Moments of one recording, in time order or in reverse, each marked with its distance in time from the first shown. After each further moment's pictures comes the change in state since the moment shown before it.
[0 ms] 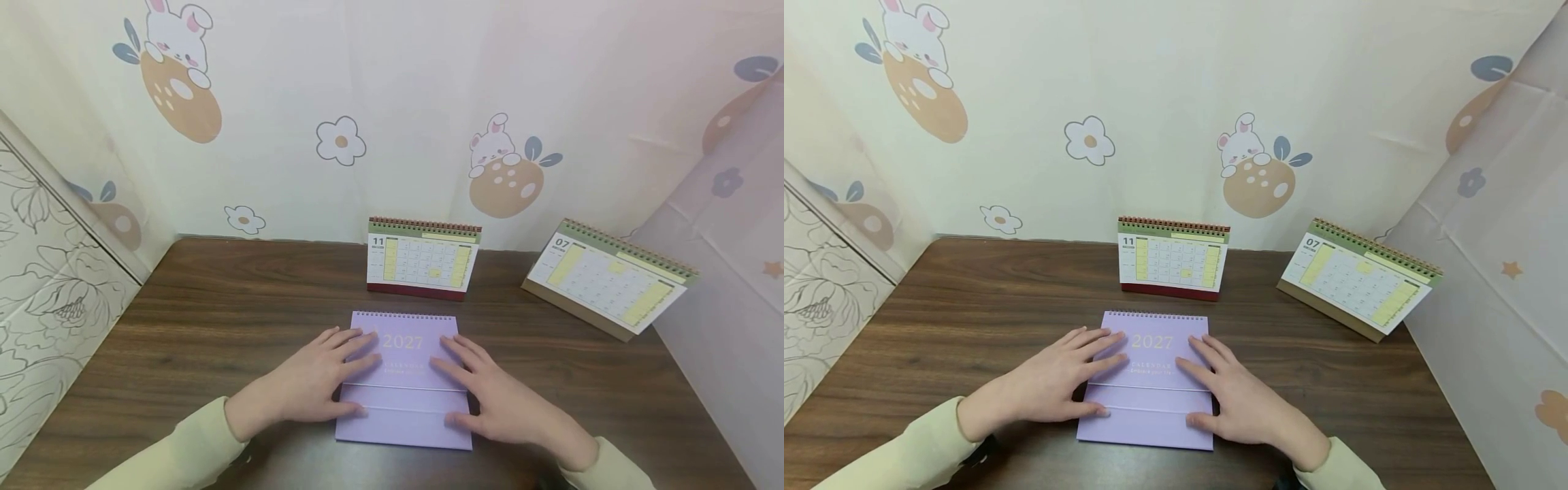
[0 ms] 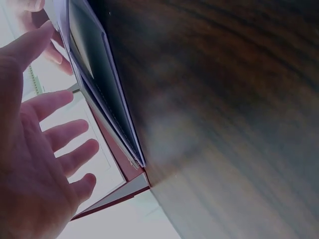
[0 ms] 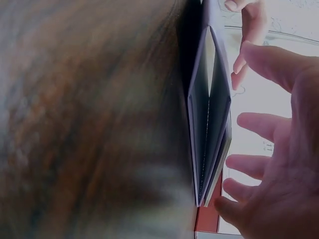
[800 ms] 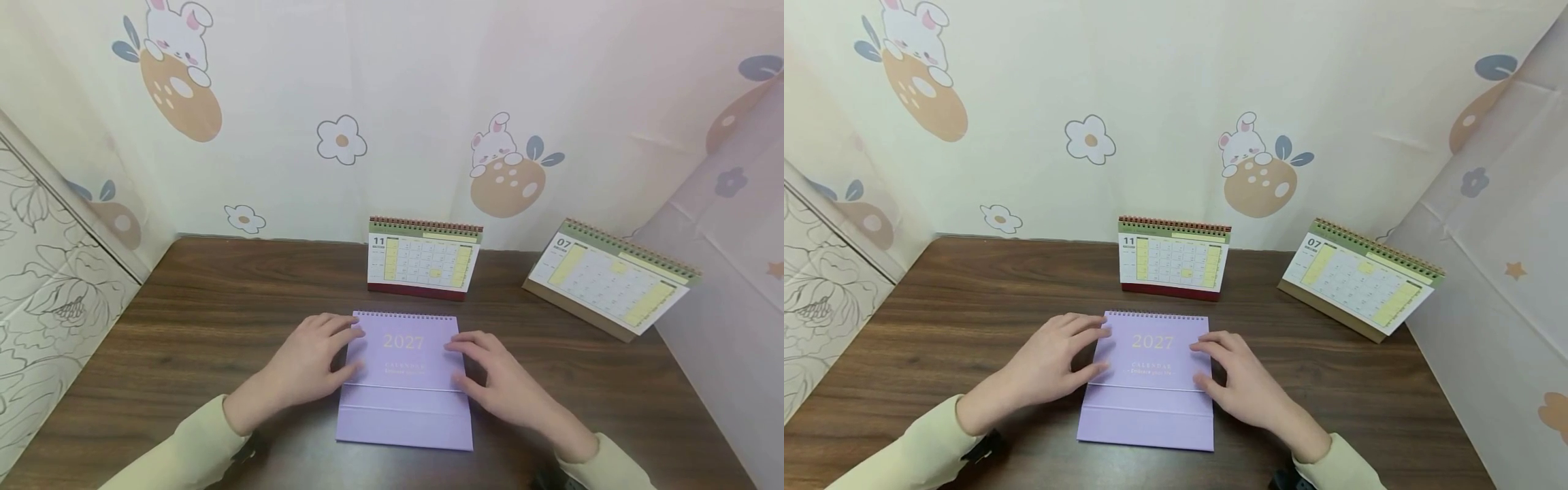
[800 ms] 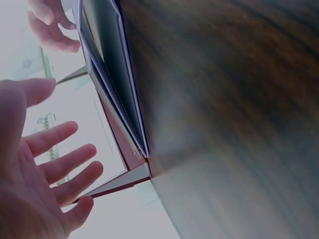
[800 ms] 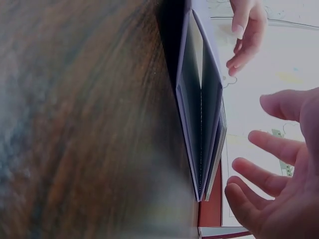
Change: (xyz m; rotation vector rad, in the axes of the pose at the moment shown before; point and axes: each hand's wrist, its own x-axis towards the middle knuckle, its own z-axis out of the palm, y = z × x) left_hand 0.008 -0.009 -0.004 -0.047 0.219 -0.246; right_hand 0.010 0.008 -0.005 0.146 0.226 0.157
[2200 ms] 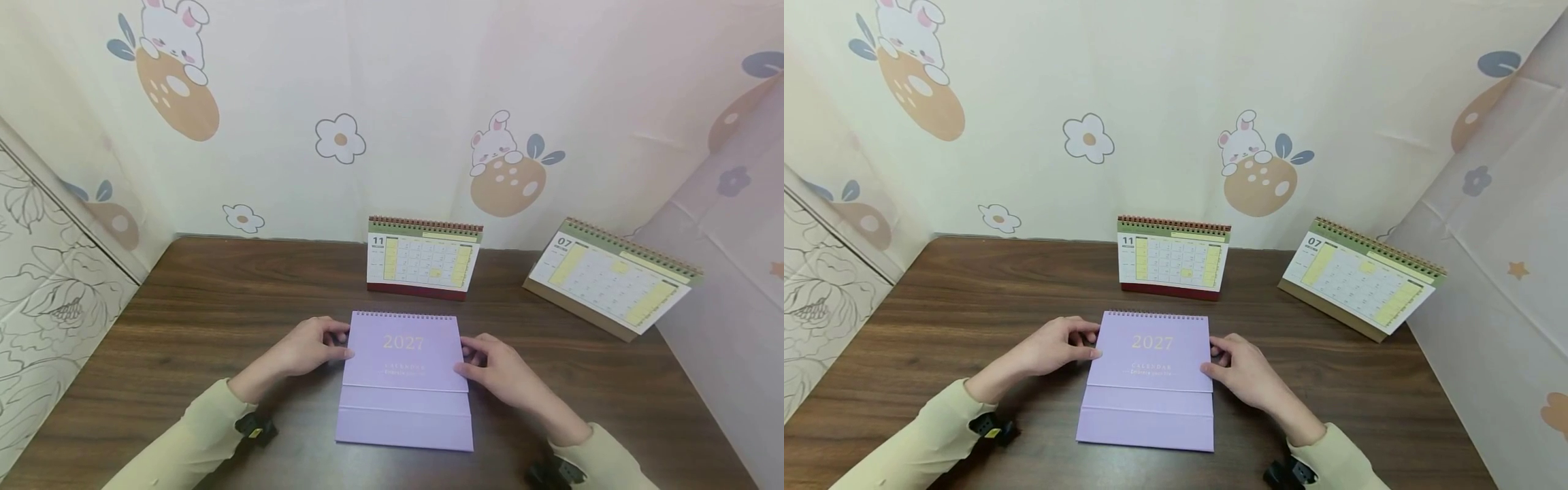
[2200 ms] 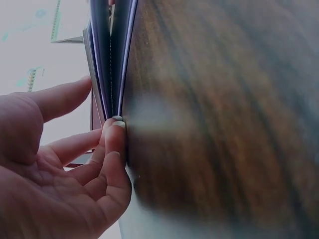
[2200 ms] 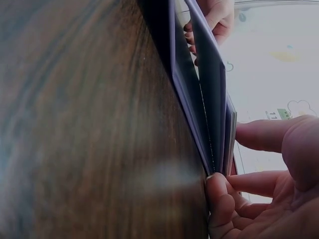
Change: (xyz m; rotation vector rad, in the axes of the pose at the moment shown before) left_hand 0.014 -0.035 0.019 -0.625 -0.230 -0.416; right_hand 0.016 0.017 0.001 0.163 -0.060 0.298
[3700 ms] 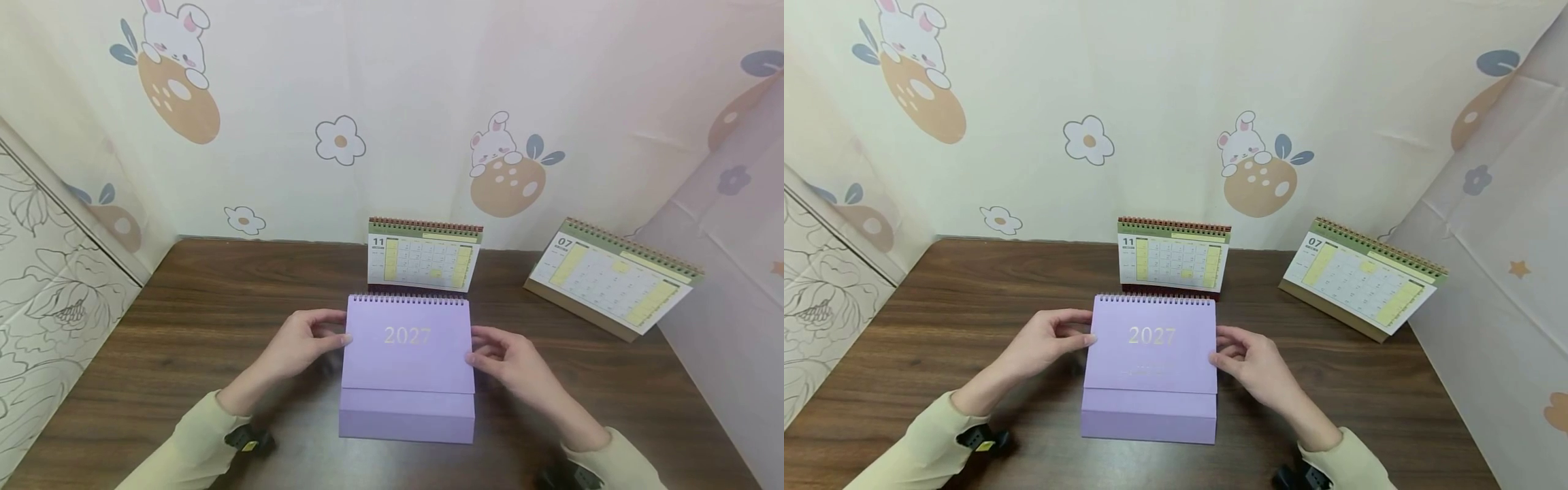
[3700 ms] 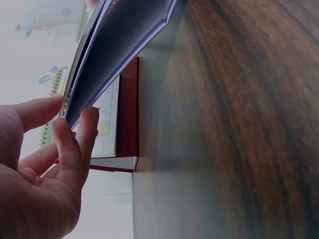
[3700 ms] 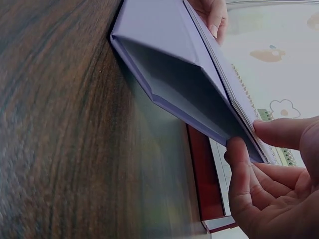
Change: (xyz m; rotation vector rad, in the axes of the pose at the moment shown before) left_hand -0.015 0.017 -0.007 -0.286 0.155 -0.032; right_hand -0.010 -0.009 -0.019 0.237 0.046 0.047
